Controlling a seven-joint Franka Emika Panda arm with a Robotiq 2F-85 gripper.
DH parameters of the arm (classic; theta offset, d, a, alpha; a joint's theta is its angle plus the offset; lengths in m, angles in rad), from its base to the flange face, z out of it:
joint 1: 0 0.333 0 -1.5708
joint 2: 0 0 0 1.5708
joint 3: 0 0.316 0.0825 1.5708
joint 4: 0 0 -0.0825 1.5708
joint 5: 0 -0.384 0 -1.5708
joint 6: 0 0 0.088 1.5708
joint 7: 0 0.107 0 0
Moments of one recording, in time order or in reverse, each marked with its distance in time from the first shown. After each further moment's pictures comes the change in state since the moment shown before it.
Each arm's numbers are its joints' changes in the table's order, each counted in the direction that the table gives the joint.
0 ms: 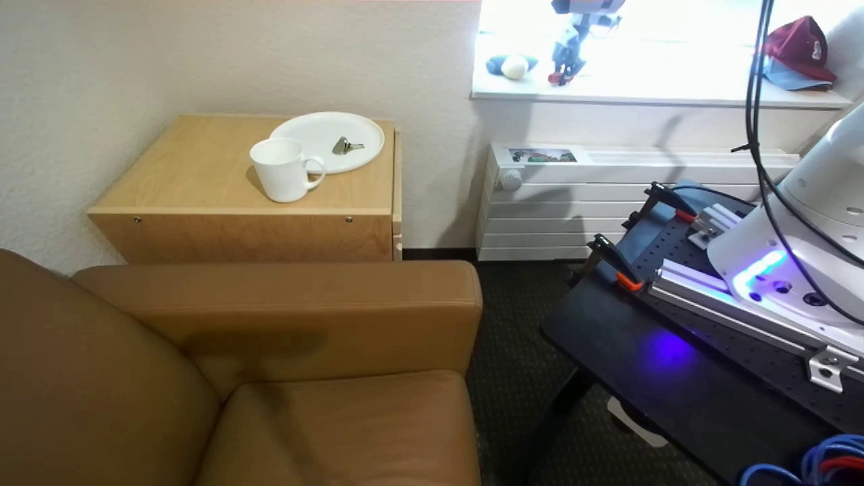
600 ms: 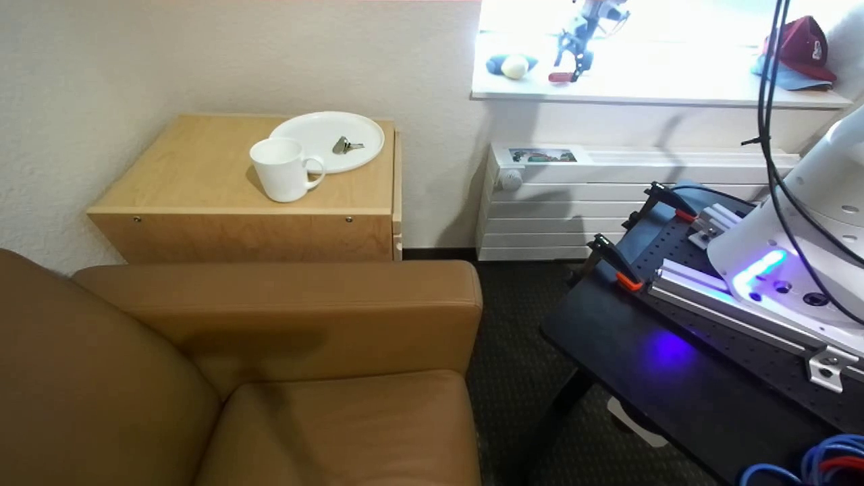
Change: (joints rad) arm -0.084 -0.039 0.060 0.018 -0.038 -0.097 -0.021
